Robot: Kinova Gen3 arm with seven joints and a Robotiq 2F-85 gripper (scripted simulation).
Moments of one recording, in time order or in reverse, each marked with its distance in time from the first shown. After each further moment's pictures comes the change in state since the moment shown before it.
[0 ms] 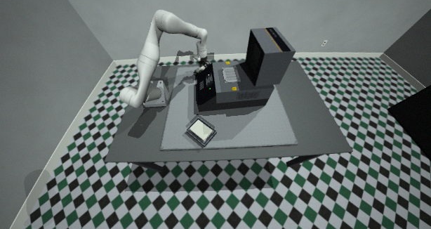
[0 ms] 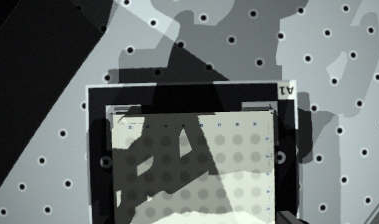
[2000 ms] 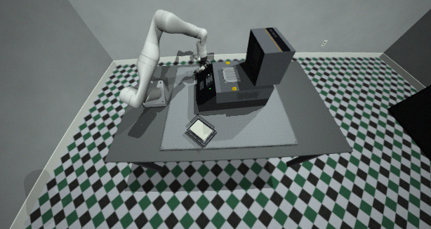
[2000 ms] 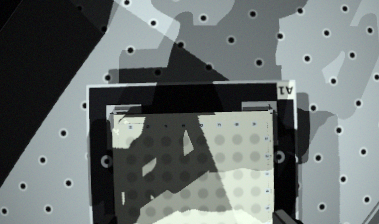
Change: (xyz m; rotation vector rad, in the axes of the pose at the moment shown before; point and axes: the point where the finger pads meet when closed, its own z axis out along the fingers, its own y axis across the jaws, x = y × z) arm 0.000 0.000 -0.001 0.000 -0.001 0.000
